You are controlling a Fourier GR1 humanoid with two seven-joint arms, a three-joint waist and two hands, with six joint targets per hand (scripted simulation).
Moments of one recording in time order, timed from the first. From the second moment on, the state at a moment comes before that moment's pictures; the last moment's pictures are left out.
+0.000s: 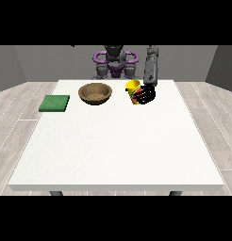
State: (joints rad) left arm -0.61 0.24 0.21 -0.57 -0.14 0.32 -0.80; right arm -0.28 -0.29 -0.20 -2.07 -0.38 0.08 0.34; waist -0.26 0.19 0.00
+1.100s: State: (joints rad) left arm -0.94 0.23 -0.15 -0.37 -0.76 0.85 -0.17; right arm -0.35 -0.29 -0.19 -1.90 -0.38 0.13 0.29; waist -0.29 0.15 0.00
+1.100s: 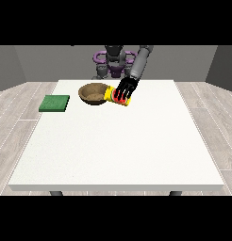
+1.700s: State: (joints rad) left arm -1.08 0.11 -0.52 -0.15 -1.25 0.77 0.22; right arm -0.32 -0.26 -0.18 -1.73 -0.34 0.13 0.24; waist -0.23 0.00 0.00
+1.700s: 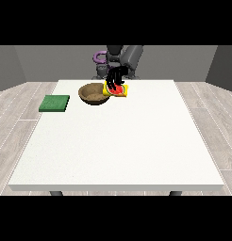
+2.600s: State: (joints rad) left arm -1.00 0.08 -0.53 -0.35 -1.27 0.63 0.31; right arm -0.23 -0.26 -0.21 -1.64 -0.32 0.15 0.19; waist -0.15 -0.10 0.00
